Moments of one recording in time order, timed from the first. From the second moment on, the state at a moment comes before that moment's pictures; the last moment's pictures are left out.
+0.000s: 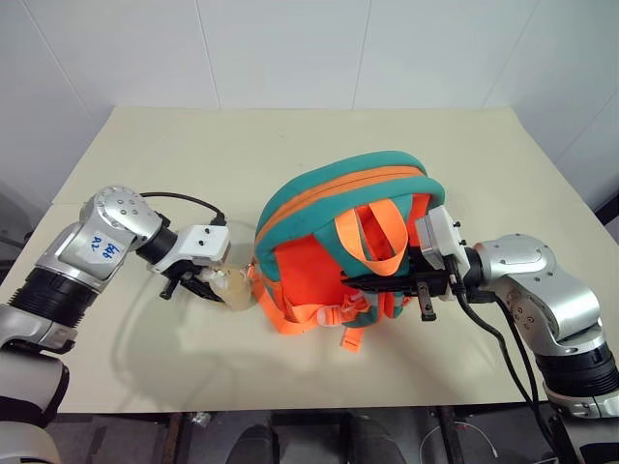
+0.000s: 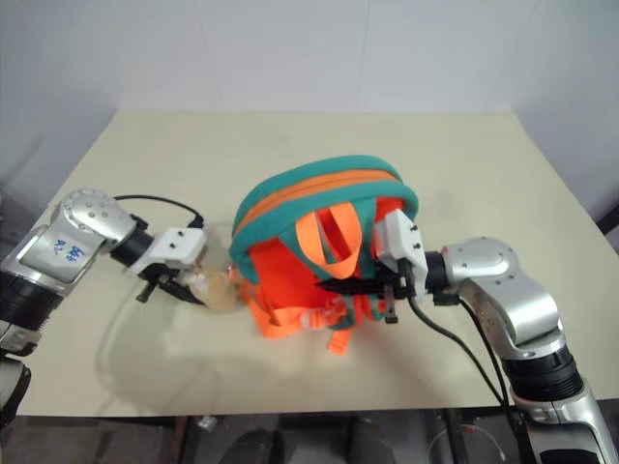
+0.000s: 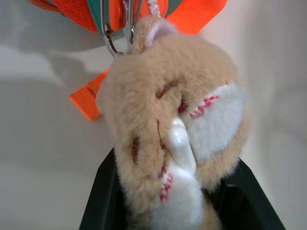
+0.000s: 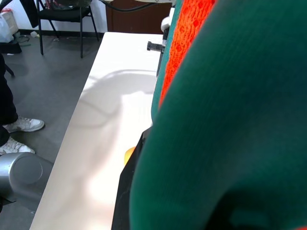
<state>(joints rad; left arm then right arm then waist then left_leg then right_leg) -0.91 0.96 -0.49 0.30 -0.11 0.17 -1.50 -0.55 -0.69 0.08 -0.31 0.58 0.47 1.21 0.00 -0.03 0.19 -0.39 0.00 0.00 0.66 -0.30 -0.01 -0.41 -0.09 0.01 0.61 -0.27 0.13</state>
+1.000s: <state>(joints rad) -0.74 0.96 -0.11 0.12 -0.27 0.49 -1.44 -0.43 -0.81 -0.04 -0.41 0.64 0.63 1.11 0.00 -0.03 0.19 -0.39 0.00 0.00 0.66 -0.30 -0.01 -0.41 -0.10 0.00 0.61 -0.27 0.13</state>
